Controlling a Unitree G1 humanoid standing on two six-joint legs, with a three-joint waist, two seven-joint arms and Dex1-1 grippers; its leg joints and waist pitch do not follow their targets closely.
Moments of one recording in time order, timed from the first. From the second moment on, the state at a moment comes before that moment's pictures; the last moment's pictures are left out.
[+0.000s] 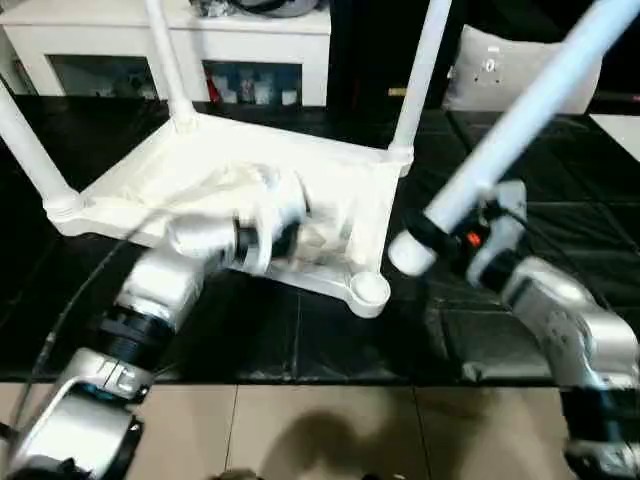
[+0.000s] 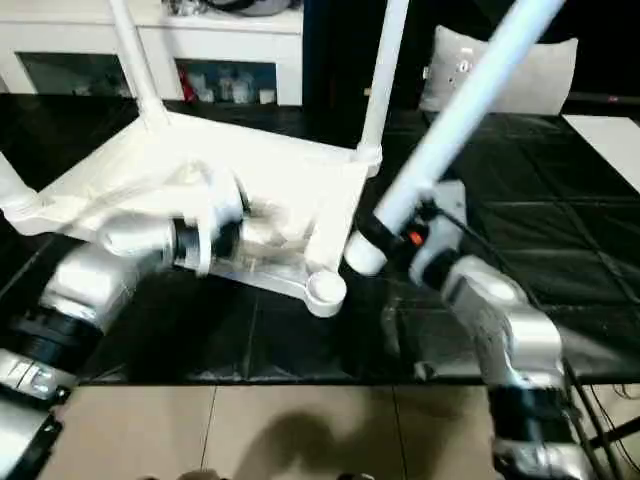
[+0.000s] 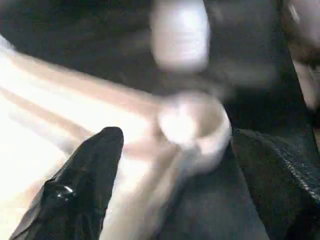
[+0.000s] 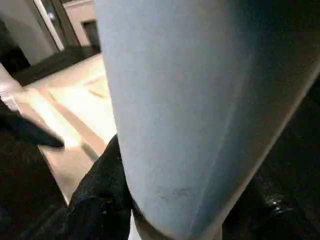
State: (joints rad) left arm -0.67 0.44 -0.40 0.51 -0.15 0.08 -1.11; right arm -0.33 -0.34 -0.10 0.06 0.45 0.55 0.56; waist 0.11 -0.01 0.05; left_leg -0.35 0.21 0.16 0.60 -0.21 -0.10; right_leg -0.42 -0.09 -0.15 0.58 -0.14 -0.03
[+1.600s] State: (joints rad) left arm -0.95 0.36 -0.53 1.10 0.20 -0.31 -1.35; right arm -0.31 -0.32 -0.03 0.04 0.43 0.54 0.61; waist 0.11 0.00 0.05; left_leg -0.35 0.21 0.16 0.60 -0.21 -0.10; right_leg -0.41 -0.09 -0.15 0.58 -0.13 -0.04
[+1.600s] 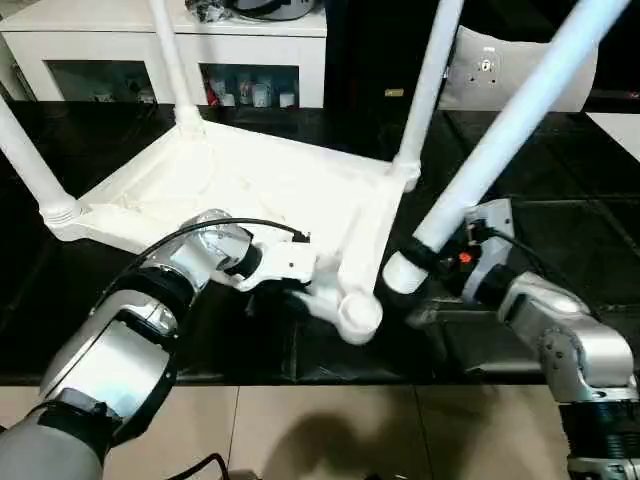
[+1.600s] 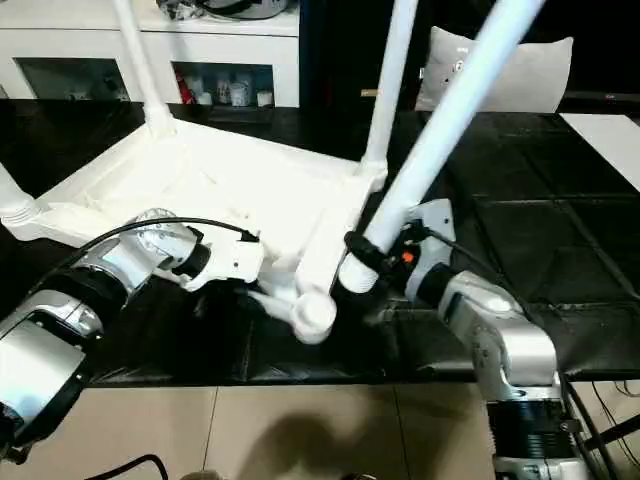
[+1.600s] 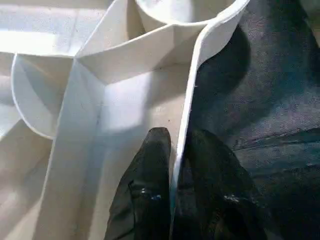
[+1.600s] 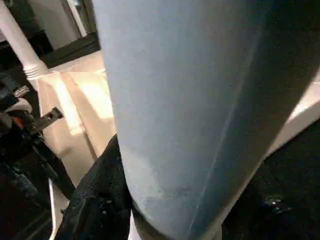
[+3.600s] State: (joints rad) left arm -0.61 0.22 -0.36 0.65 0.11 -0.06 -0.97; right arm -0.38 -0.35 0.03 0.08 0.39 0.52 0.69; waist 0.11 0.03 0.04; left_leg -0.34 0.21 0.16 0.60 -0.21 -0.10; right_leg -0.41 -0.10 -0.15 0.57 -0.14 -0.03
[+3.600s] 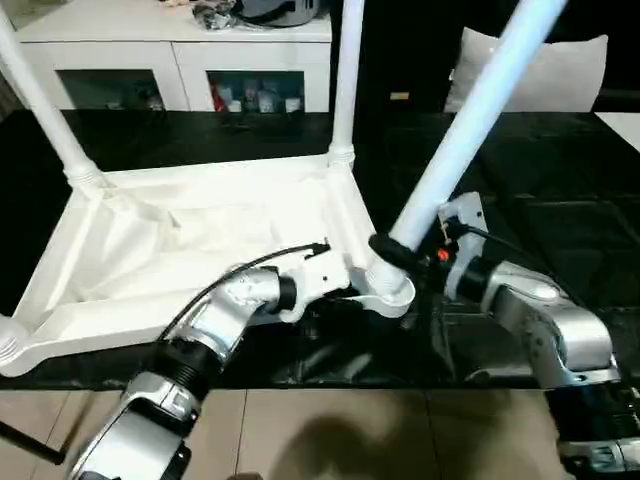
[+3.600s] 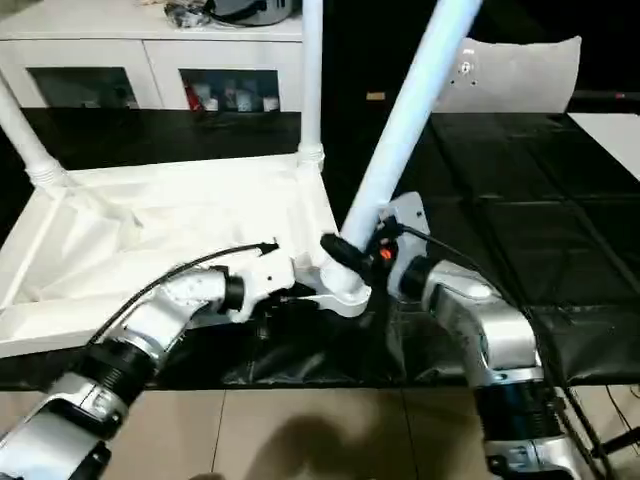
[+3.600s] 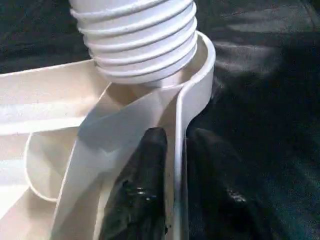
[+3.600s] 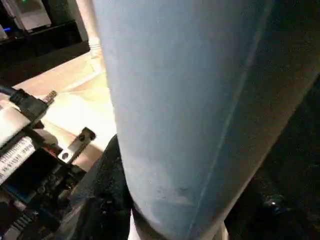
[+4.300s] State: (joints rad) left arm -0.64 0.32 -0.36 0.68 0.10 -0.04 -1.08; right arm -0.41 -0.38 0.09 0.12 0.34 0.51 0.76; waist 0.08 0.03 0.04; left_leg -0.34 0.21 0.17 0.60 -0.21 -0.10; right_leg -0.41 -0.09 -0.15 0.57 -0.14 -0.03
